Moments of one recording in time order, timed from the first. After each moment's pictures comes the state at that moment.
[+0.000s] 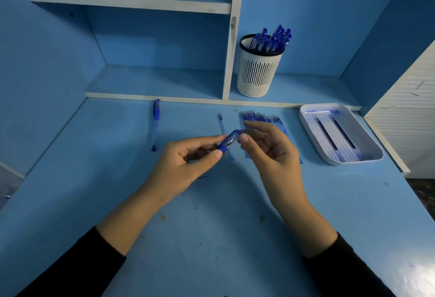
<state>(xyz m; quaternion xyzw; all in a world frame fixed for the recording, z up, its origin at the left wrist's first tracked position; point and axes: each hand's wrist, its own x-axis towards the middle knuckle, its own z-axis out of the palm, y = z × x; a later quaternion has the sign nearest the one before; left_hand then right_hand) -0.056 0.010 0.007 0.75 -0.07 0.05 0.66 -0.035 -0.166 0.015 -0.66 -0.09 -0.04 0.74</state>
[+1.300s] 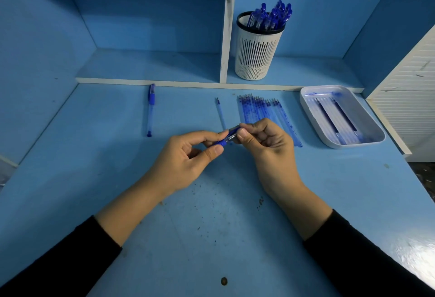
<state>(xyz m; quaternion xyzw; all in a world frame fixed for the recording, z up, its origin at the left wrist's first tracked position) -0.057 0.008 -0.012 0.77 -0.10 0.04 0.63 -0.032 -0.166 -0.005 -0.61 -0.08 -0.01 0.79</state>
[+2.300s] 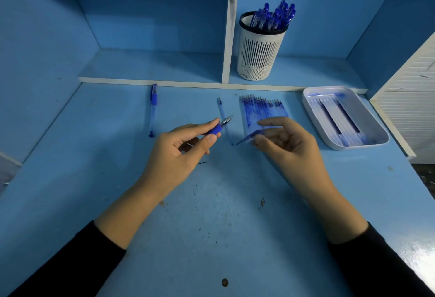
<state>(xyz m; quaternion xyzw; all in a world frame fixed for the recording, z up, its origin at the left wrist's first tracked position) -0.061 0.010 -0.004 0.78 -0.07 0.13 0.61 -0.027 -0.204 0.001 -0.72 -0.09 0.00 0.69</state>
